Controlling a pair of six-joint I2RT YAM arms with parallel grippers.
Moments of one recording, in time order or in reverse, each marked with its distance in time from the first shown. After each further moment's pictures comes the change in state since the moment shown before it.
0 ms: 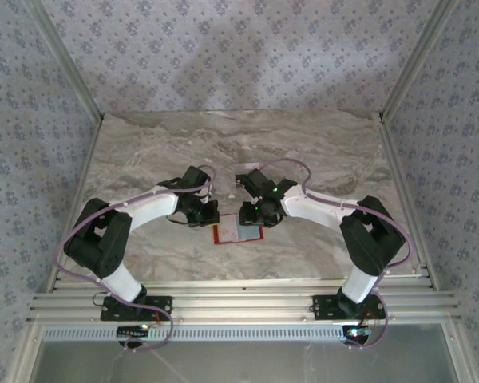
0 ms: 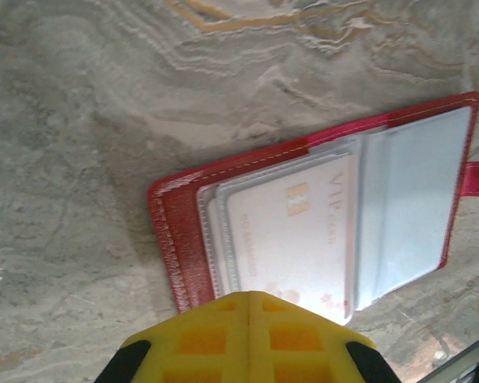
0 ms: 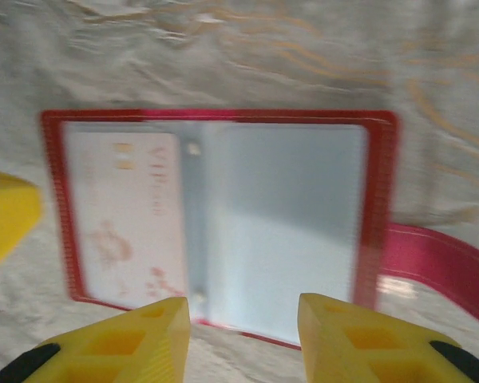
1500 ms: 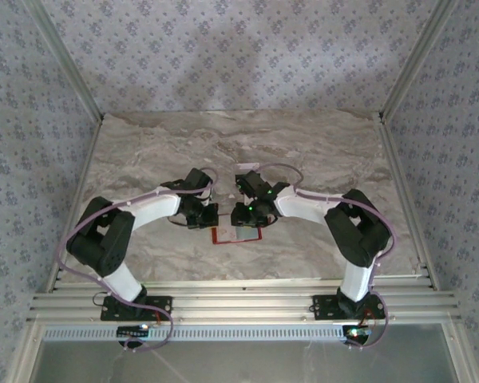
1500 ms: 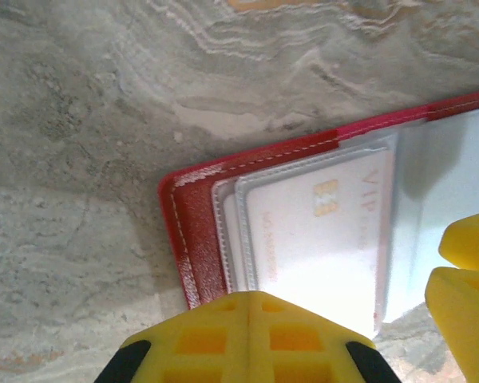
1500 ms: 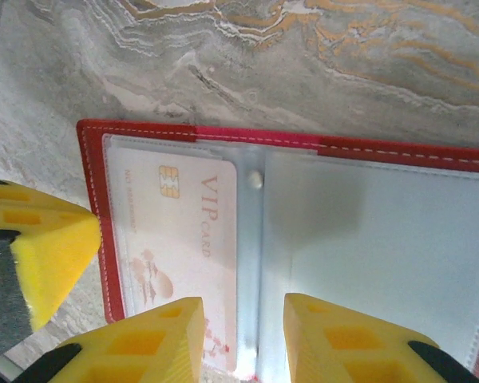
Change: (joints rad) left arm -0.014 0.010 -0.009 -0.013 -0.051 0.017; right arm -0.007 0.085 -0.018 0.151 -0.117 0.026
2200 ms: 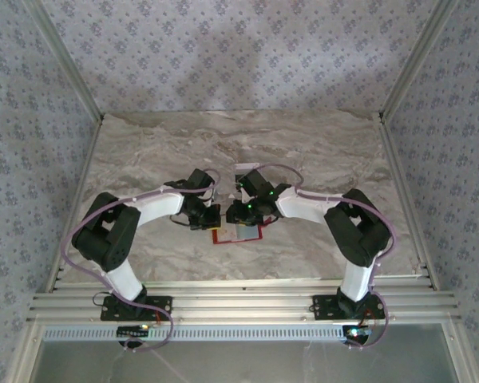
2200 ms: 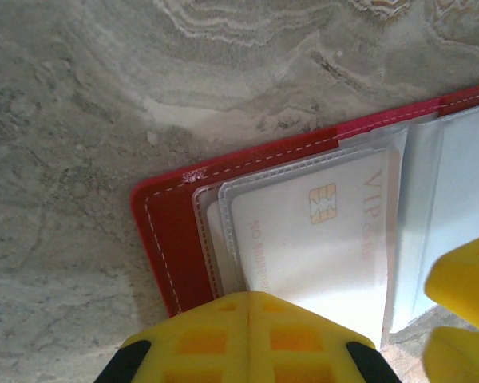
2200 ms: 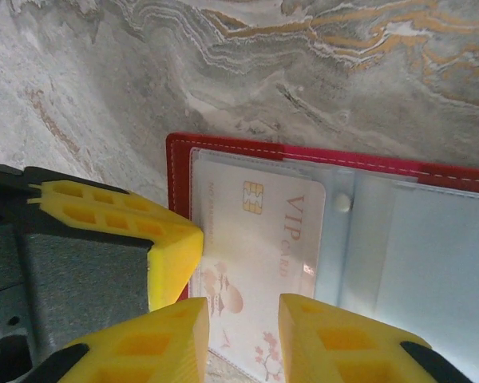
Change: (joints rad) left arm -0.003 0.061 0.014 0.009 0.038 -0.005; right arm -0.014 0.014 -0.026 0.142 -0.117 0.034
